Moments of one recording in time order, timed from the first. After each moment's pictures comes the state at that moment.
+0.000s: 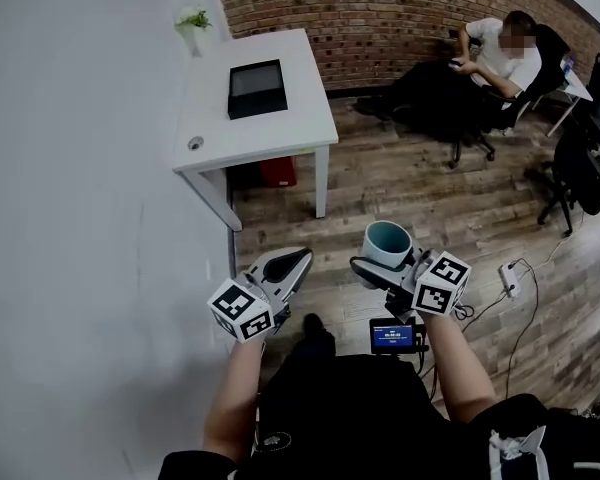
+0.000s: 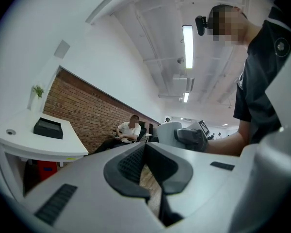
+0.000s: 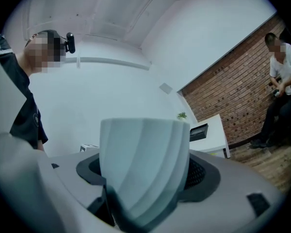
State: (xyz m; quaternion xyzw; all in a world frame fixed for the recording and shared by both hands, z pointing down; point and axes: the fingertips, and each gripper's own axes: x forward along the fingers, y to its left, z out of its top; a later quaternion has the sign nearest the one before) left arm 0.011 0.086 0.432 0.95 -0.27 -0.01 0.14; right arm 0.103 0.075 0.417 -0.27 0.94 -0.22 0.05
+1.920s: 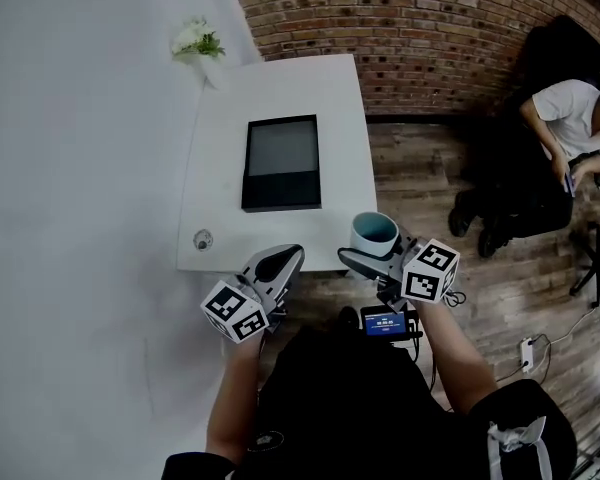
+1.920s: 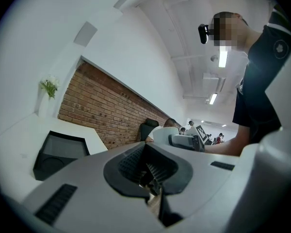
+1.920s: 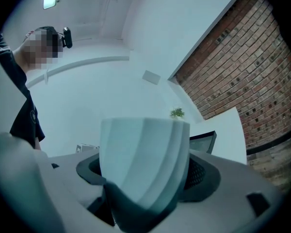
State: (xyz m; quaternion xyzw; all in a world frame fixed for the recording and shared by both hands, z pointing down) left arm -0.060 -0.344 0.449 0.92 -0.36 -0.01 0.17; right arm 0.025 -0.380 0.453 -0.18 0.95 -0.27 0.04
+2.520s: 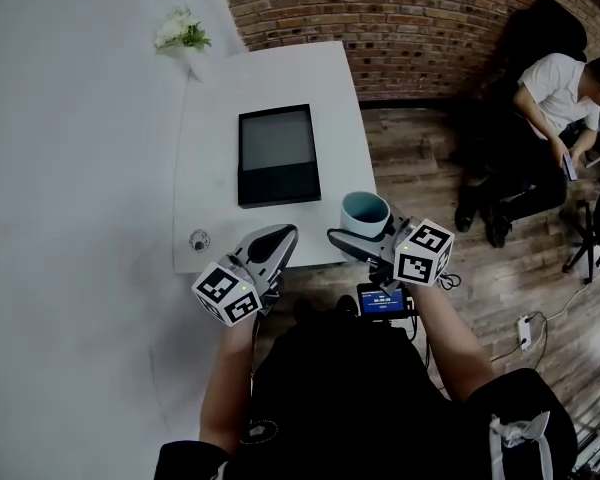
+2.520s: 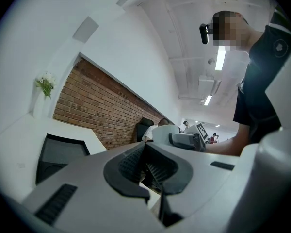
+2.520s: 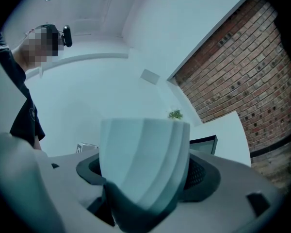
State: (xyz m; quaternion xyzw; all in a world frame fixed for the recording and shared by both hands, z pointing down) left arm -0.090 -0.373 0.451 0.93 -0.33 -0.01 0.17; right arm -0.012 -0.402 0.447 -0.20 0.95 -0.25 0.04
